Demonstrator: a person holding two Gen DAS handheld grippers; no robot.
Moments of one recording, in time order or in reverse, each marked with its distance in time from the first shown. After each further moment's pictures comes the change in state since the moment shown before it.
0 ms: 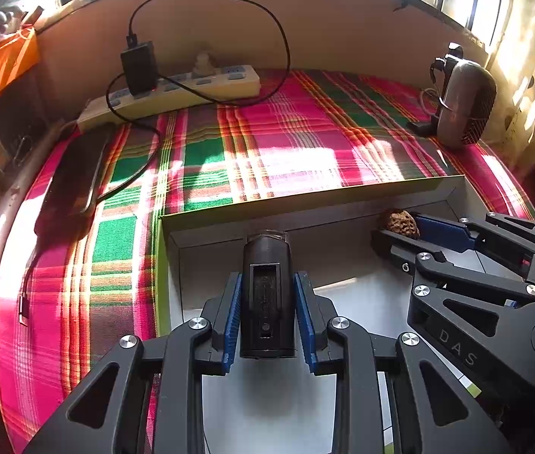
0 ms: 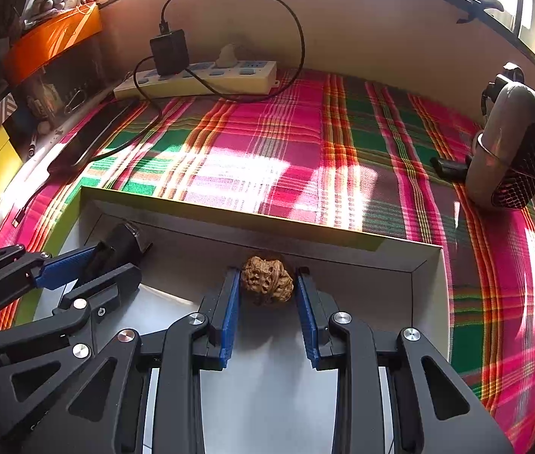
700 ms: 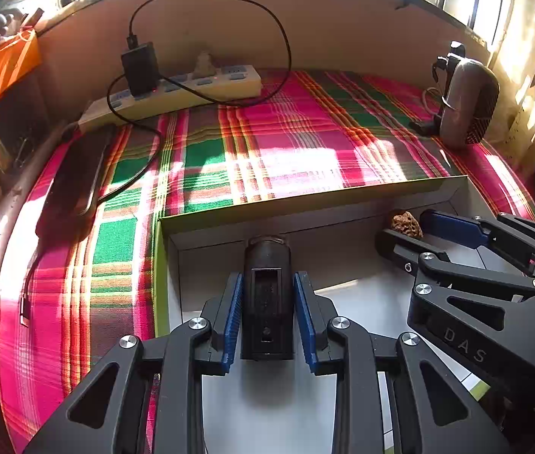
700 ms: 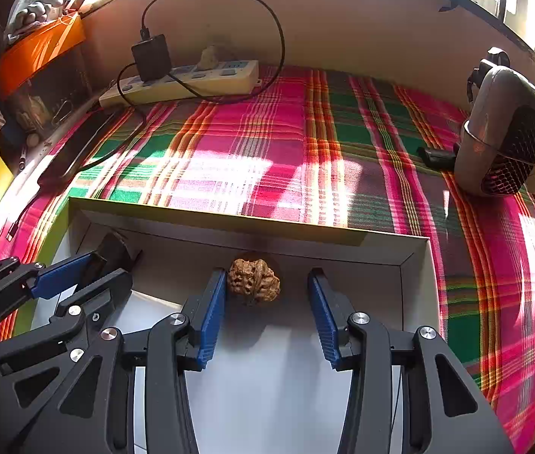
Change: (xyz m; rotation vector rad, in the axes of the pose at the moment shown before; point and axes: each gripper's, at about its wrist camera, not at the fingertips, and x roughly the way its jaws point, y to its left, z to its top) left arm 0.002 0.000 0.001 0.001 -0.001 0.011; right arm 0.000 -0.007 -0.001 0.062 0.005 -0.017
